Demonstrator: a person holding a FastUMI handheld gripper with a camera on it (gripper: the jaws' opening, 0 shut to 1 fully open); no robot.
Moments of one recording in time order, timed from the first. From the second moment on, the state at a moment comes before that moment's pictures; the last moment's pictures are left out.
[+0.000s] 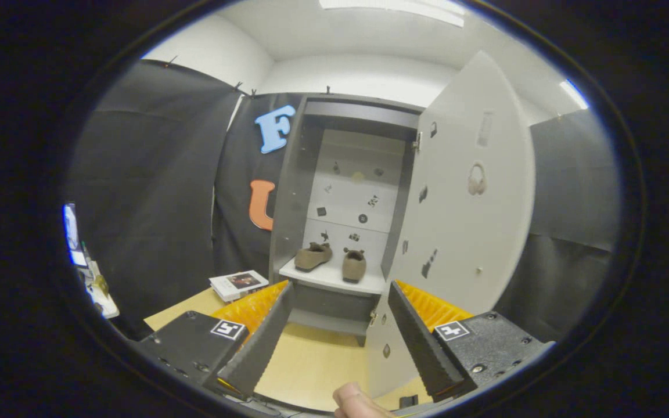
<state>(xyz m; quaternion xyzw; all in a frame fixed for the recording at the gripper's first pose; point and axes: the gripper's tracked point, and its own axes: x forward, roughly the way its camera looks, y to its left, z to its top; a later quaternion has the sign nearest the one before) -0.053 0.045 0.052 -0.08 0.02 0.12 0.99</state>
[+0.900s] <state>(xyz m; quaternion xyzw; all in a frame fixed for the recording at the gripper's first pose) -0.014 -0.238 0.072 -0.01 -0.02 0.01 1.00</state>
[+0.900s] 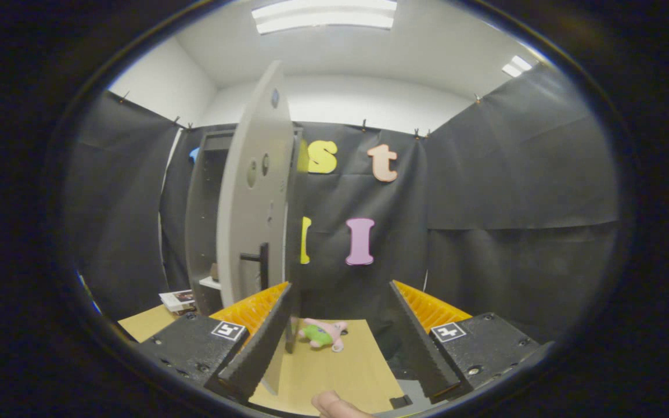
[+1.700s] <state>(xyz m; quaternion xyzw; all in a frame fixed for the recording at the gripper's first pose) 0.093 -0.235 0.062 -0.05 0.02 0.09 0.99</state>
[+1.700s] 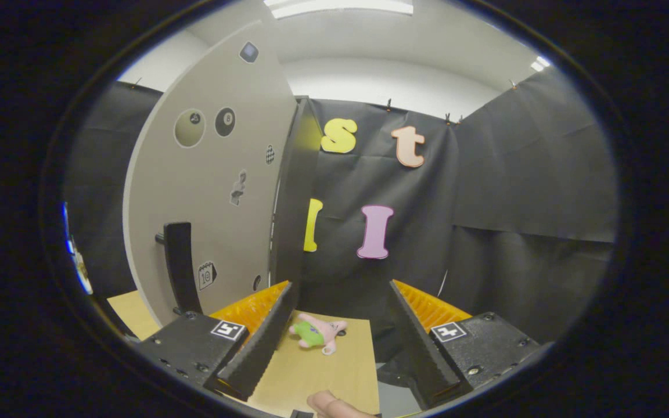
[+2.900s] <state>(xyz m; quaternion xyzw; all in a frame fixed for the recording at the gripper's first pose) 0.076 -0.140 0.059 -0.01 0.05 0.17 0.98</state>
